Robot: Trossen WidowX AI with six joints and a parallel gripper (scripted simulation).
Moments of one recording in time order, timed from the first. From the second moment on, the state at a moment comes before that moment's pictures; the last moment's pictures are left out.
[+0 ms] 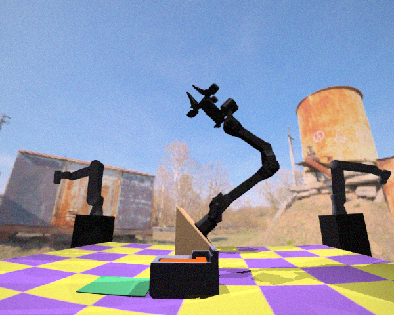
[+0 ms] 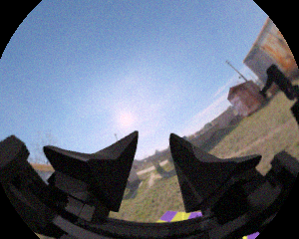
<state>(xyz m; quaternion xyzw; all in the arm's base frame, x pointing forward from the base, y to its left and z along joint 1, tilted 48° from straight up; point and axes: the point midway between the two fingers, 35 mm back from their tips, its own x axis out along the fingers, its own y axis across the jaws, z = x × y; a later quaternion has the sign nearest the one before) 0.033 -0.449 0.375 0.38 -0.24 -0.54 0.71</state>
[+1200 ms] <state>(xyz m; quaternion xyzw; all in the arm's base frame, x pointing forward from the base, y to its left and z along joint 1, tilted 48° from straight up) 0.232 -0.028 0.071 0.25 0.63 0.29 0.67</state>
